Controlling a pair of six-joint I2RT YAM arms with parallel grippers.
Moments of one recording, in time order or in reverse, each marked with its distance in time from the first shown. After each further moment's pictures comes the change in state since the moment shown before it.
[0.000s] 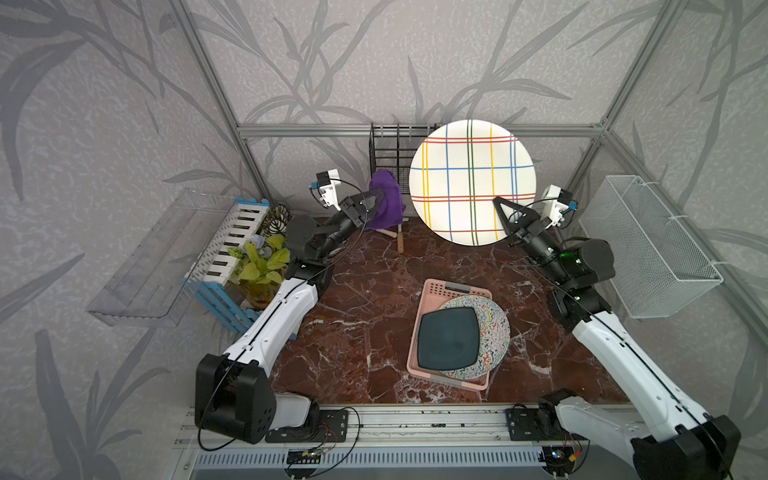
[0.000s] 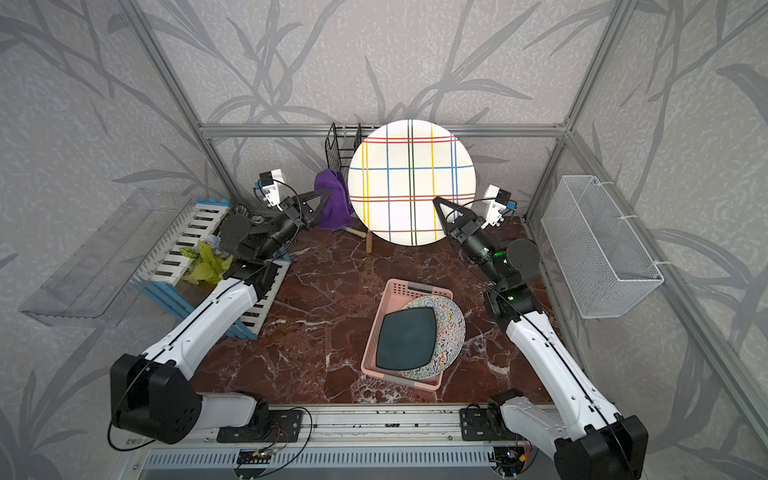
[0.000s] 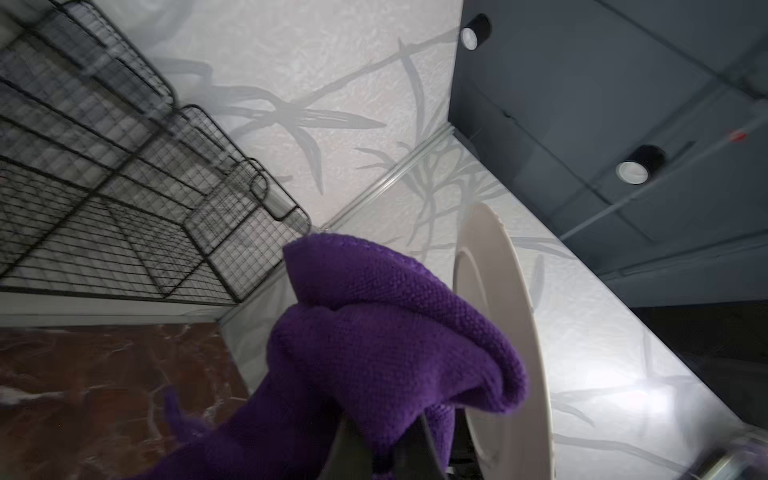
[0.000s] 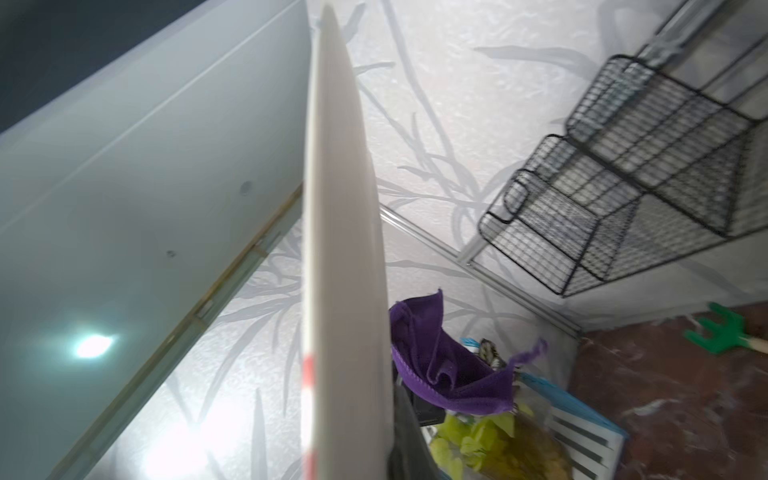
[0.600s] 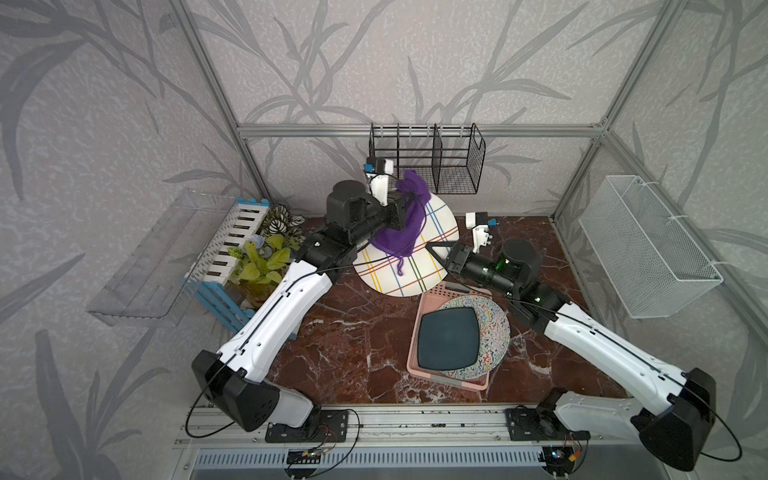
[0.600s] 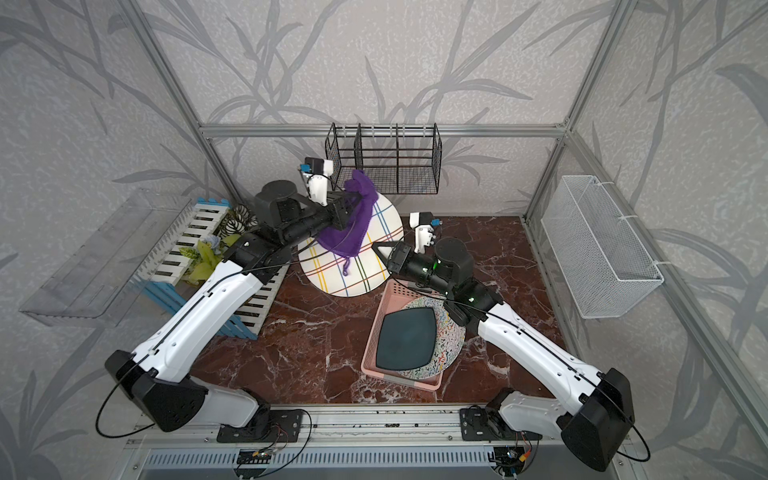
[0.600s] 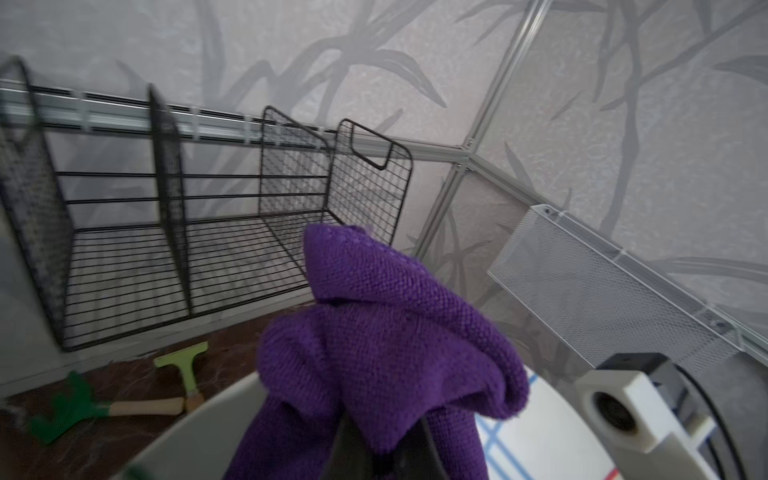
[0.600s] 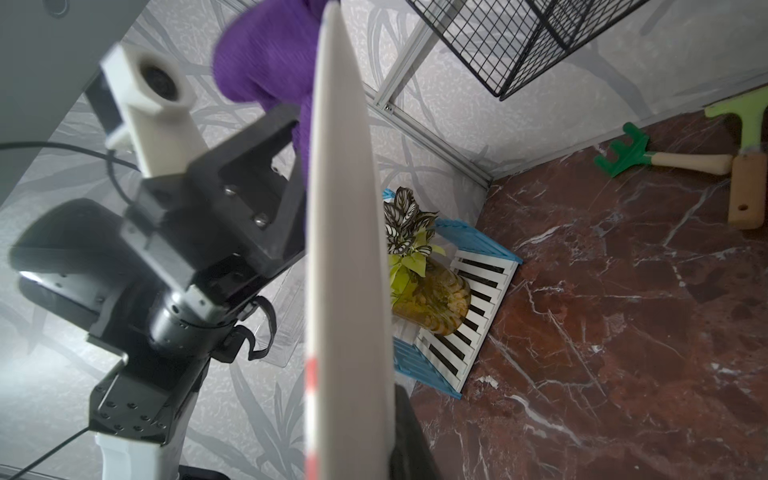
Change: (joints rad) left arm -0.352 0.100 0.512 -1.092 -0.413 1.090; right arm 0.367 0.129 0.066 -0.467 0.114 -0.353
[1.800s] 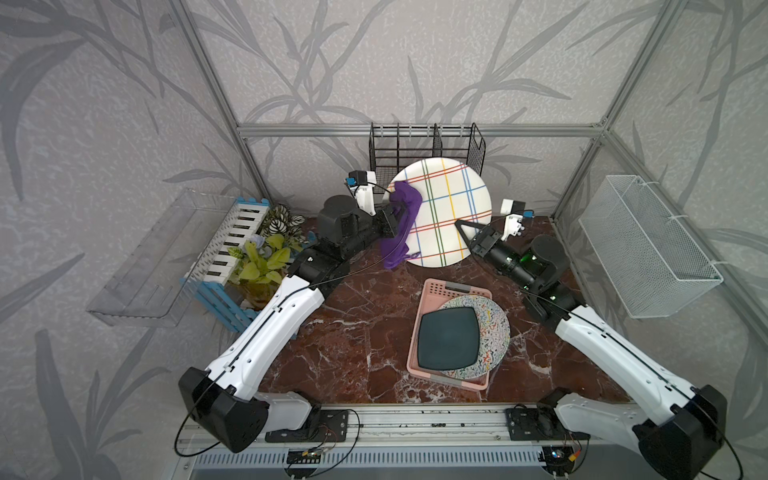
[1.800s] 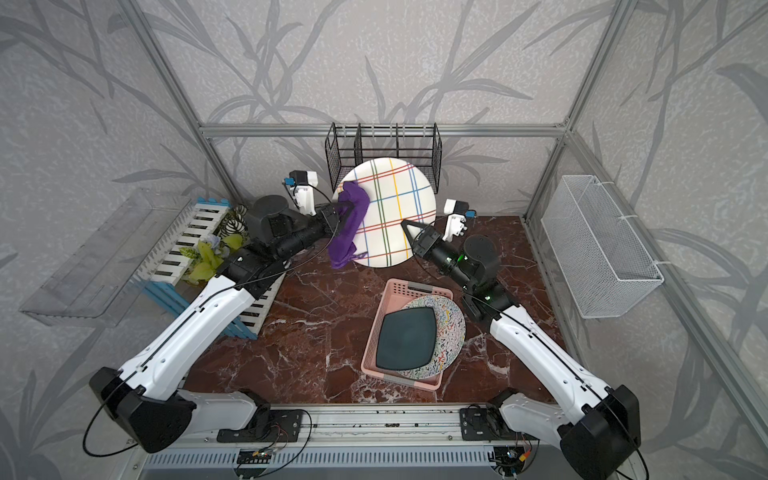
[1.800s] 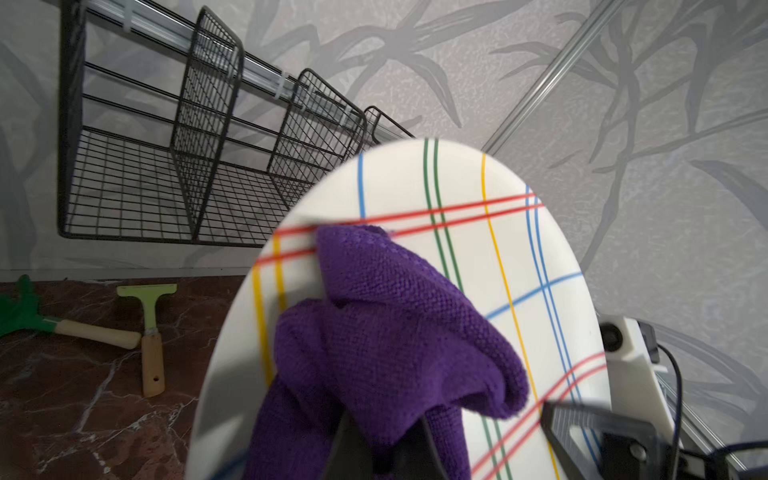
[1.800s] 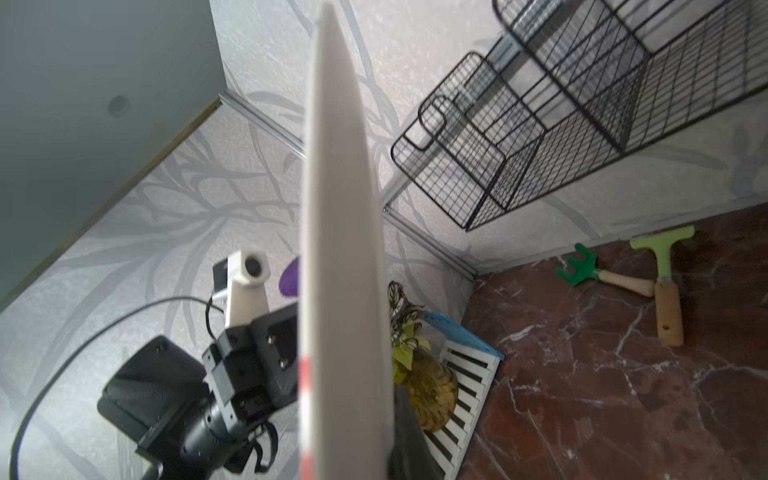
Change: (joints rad) left arm 0.116 -0.124 -0.150 0.033 -0.042 -0.248; right arm -0.108 -0.055 -0.056 0.111 0.045 -0.020
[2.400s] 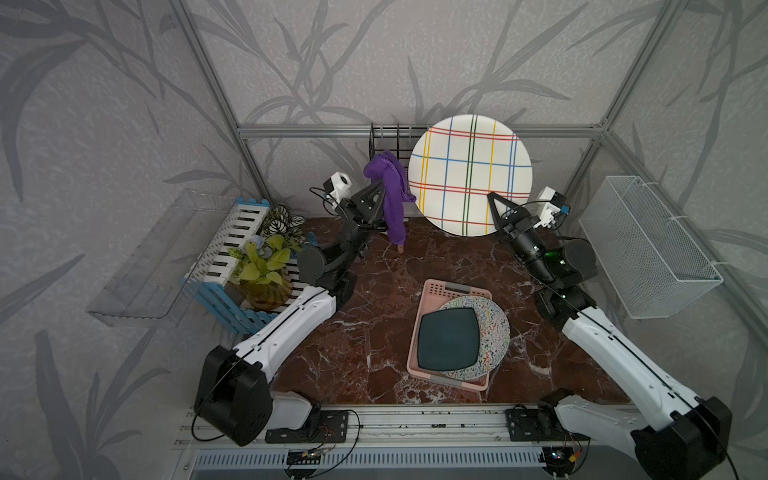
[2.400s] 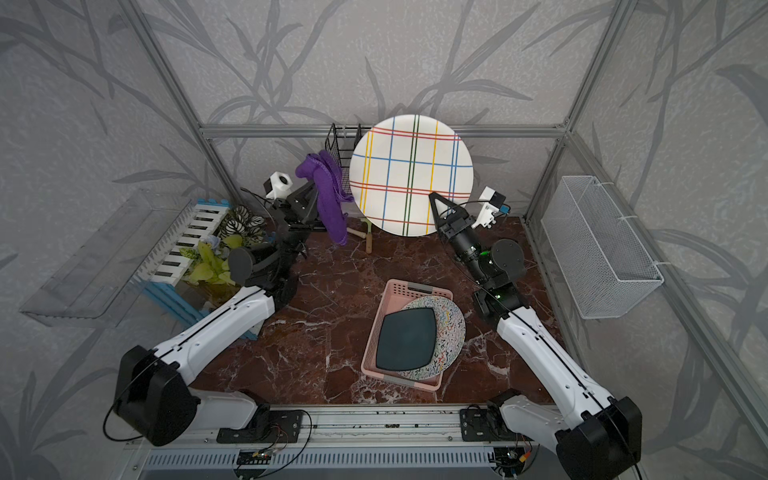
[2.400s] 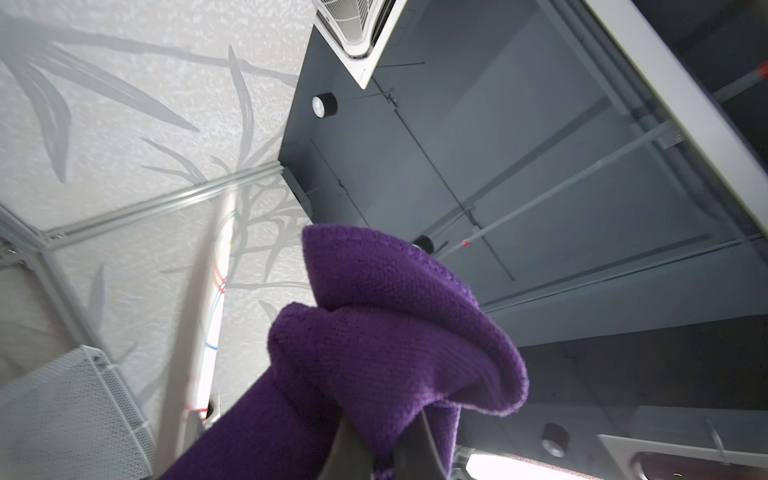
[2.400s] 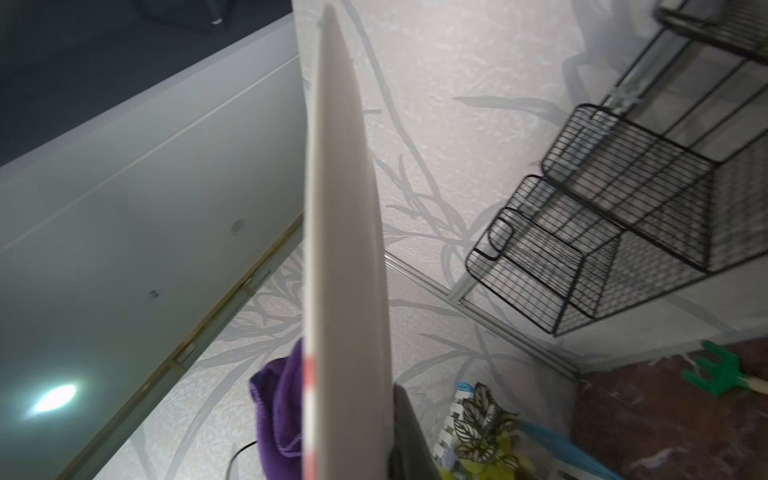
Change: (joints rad) left arm 0.013 -0.070 -0.381 1.271 0.163 -1.067; right arm -0.174 -0.031 -0.045 0.285 0.083 0.272
